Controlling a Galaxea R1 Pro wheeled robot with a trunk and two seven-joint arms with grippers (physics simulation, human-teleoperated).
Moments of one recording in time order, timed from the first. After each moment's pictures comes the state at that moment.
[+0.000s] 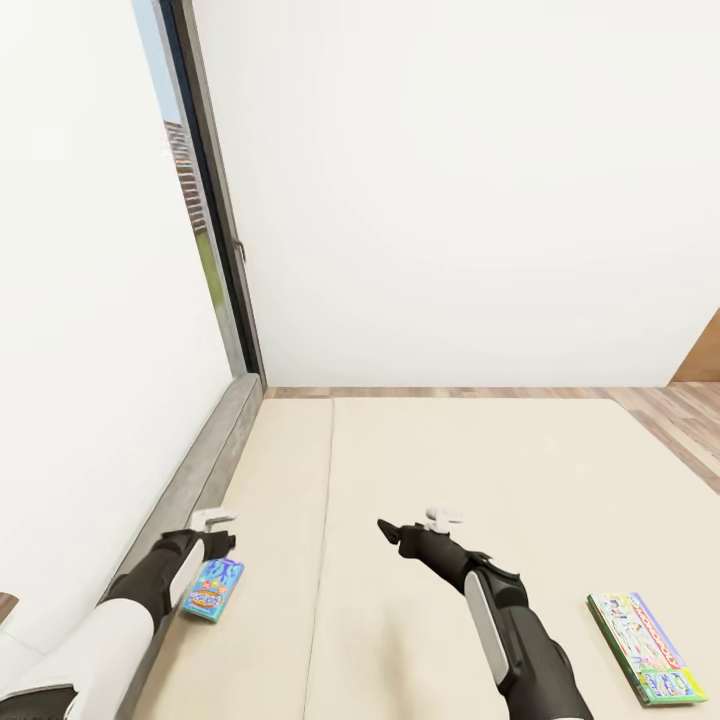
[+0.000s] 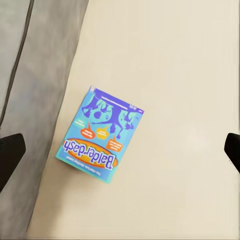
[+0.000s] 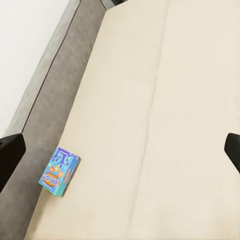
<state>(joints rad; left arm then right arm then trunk) -0.73 0.09 0.10 -0.49 0.06 0.45 0.10 -0.39 0.17 -0.08 -1.13 -0.13 0.45 0.41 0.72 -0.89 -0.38</state>
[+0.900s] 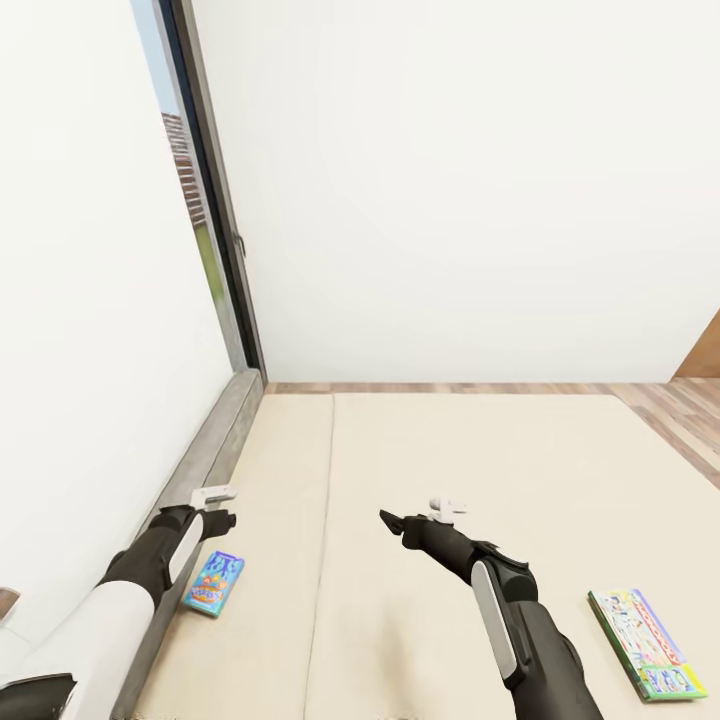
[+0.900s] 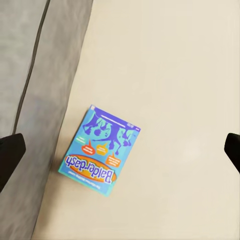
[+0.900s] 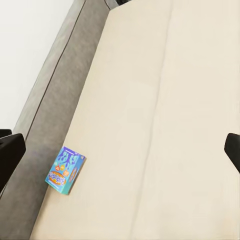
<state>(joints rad) -0.76 0.10 0.10 -0.59 0.06 0.56 0.09 -0.38 0.17 -0.08 -1.25 -0.13 0.56 0.41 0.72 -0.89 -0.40</state>
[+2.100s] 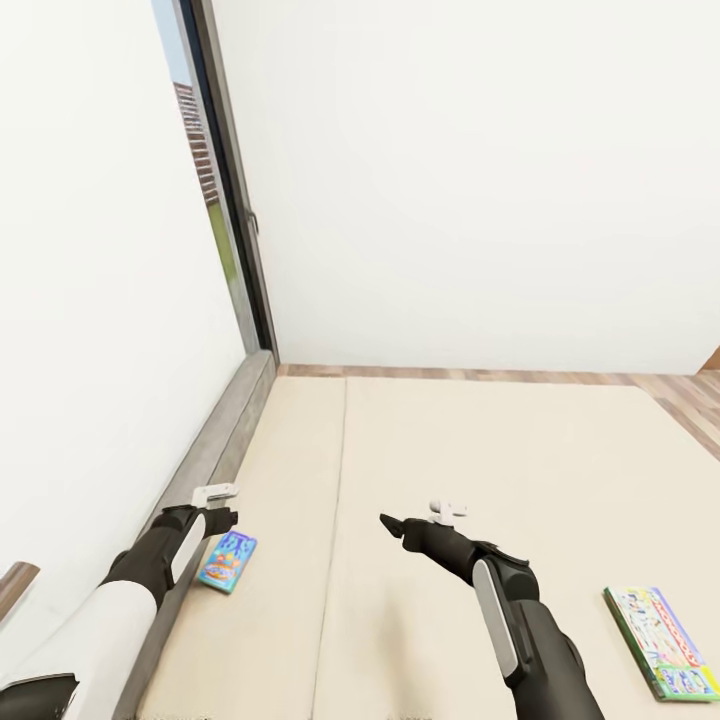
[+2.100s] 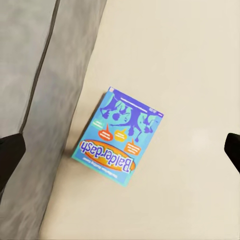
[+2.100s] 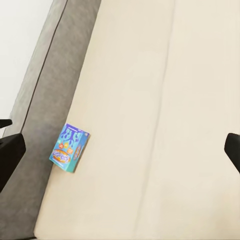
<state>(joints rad) -0.76 0.09 0.10 -0.59 0.06 0.53 0.10 -0.38 0.17 -0.09 -1.25 -0.13 0.62 0.41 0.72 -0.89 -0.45</state>
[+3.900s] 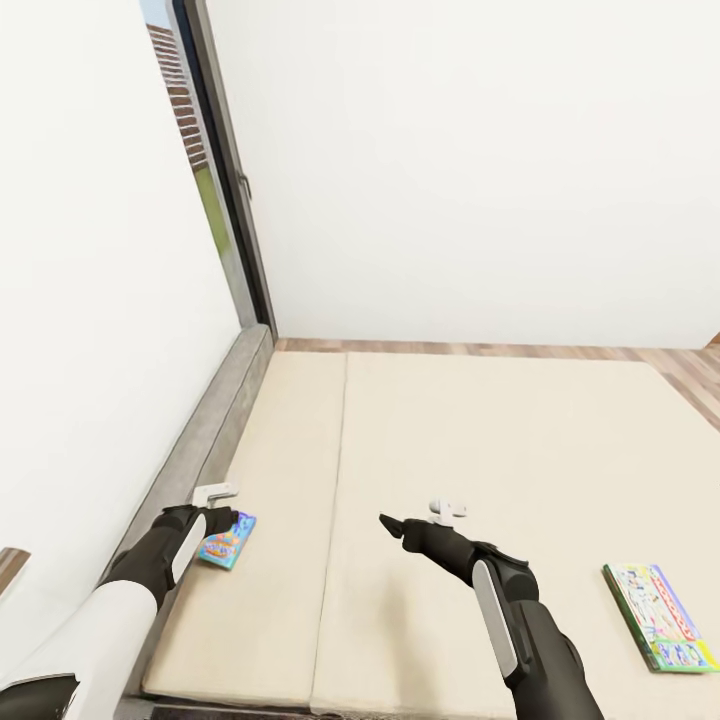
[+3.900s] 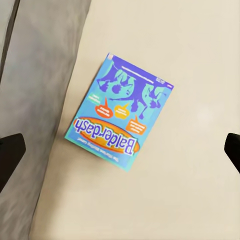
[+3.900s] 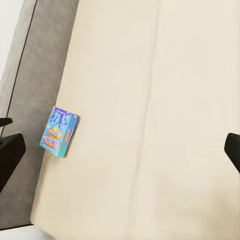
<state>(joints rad) -0.76 0.09 0.10 -0.59 0.06 0.52 0.10 -0.38 0.17 -0.09 -1.24 -0.13 0.61 0.41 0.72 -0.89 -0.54</state>
